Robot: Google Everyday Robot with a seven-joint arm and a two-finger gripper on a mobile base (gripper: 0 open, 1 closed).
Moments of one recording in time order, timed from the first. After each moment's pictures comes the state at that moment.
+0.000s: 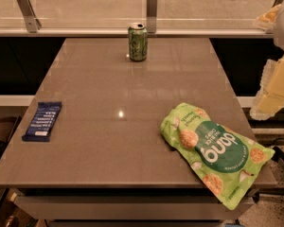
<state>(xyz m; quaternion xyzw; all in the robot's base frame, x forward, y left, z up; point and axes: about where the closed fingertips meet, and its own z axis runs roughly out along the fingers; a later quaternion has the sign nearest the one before) 0.437 -0.208 1.004 -0.60 0.77 -0.07 0.20</state>
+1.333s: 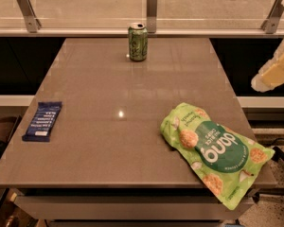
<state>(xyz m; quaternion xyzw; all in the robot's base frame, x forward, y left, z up) 0.460 -0.230 1.037 -0.50 0.80 -0.01 0.32</state>
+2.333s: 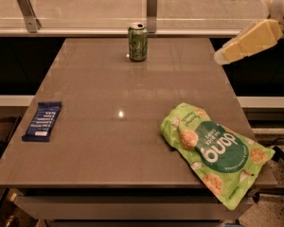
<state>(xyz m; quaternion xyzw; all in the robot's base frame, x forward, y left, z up) 0.535 -0.208 1.030 -0.42 0.79 0.05 0.44</state>
